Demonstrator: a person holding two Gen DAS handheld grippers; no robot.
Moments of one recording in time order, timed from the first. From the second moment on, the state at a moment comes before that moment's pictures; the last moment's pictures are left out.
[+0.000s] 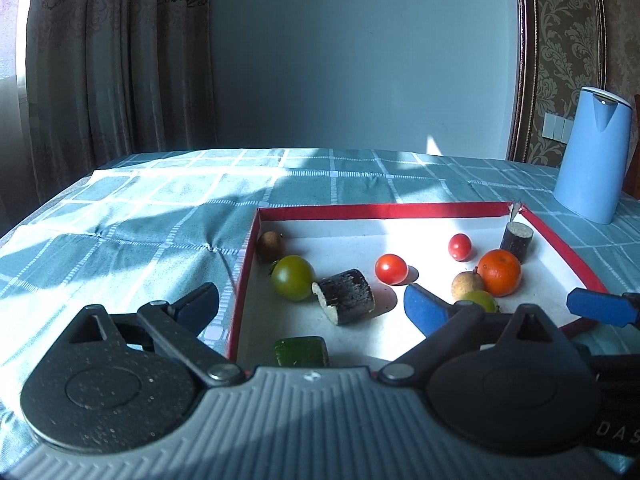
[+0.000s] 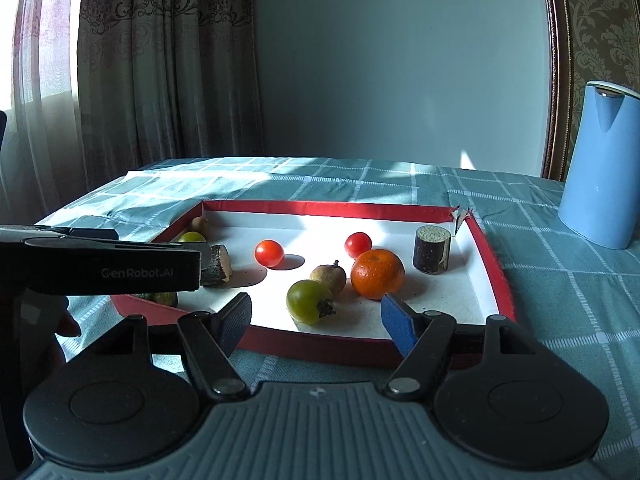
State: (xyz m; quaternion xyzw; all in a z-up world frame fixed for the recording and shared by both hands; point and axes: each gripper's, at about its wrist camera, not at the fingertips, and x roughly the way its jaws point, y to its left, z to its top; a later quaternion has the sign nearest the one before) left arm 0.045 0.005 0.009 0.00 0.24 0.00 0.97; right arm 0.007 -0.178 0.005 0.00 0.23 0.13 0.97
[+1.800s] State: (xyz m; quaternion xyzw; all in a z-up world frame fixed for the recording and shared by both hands) left arm 0.018 -0.006 -0.002 0.02 0.24 -0.02 0.97; right arm -0.007 -0.193 -0.001 0.04 0.23 0.11 0.97
